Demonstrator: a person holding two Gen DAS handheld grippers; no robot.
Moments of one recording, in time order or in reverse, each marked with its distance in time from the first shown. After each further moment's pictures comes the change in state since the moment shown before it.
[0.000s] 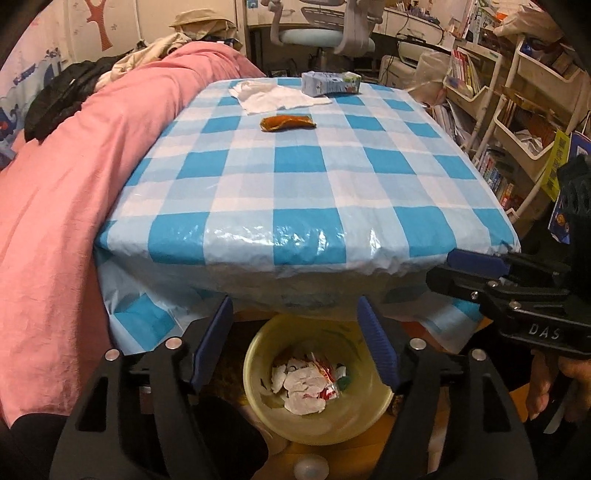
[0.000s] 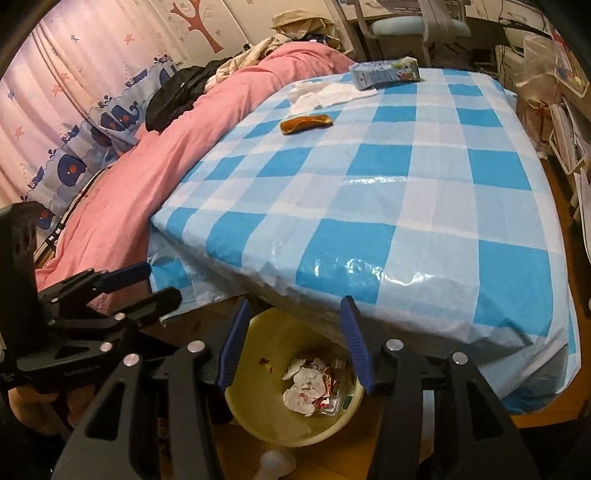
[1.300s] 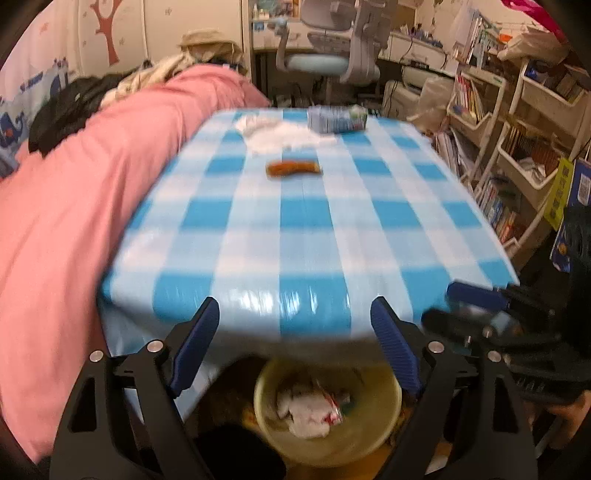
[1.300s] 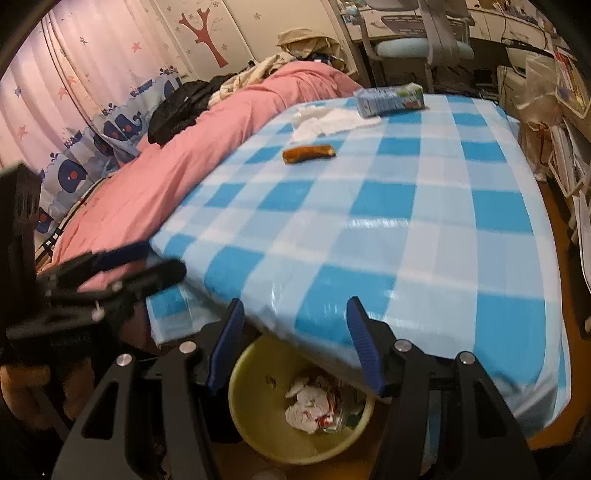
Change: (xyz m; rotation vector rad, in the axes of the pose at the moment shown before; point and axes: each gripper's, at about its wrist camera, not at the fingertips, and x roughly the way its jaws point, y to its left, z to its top) left arm 0.001 0.006 0.046 -0.010 -0.110 0.004; right arm -0.003 0.003 0.024 -0.041 -0.087 -0.011
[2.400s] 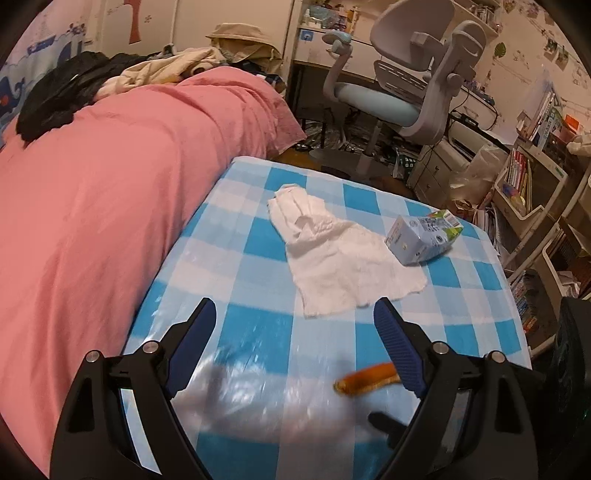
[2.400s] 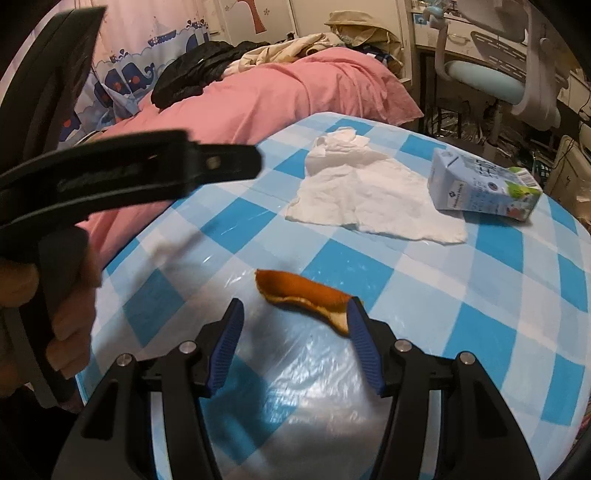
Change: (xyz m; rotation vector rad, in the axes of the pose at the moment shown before) left arm 0.174 0.086 0.189 -0.192 -0.048 -0.040; right arm 0.152 0.005 0.155 -0.259 0.102 -0.029
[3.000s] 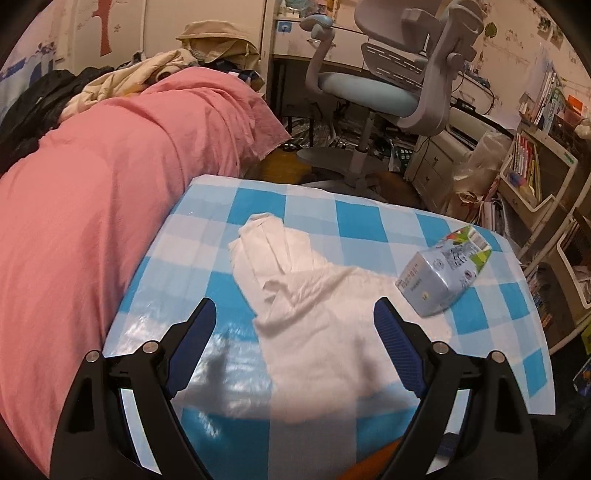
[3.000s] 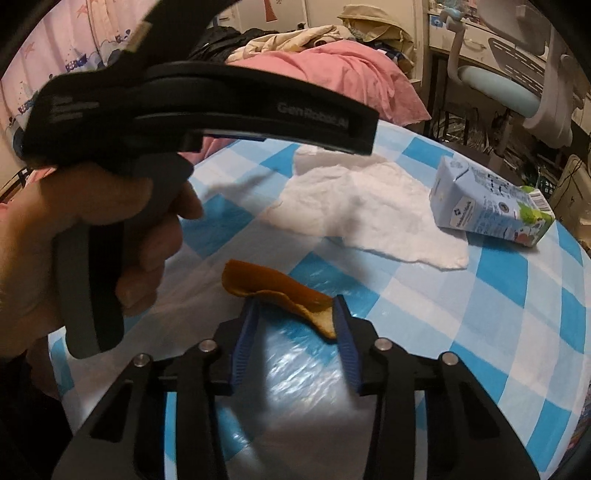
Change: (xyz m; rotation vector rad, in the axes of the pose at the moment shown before) left arm 0.080 -0.024 0.049 0.072 0.011 -0.006; right arm 0.017 -0.013 0.011 -0.073 0.026 -0.033
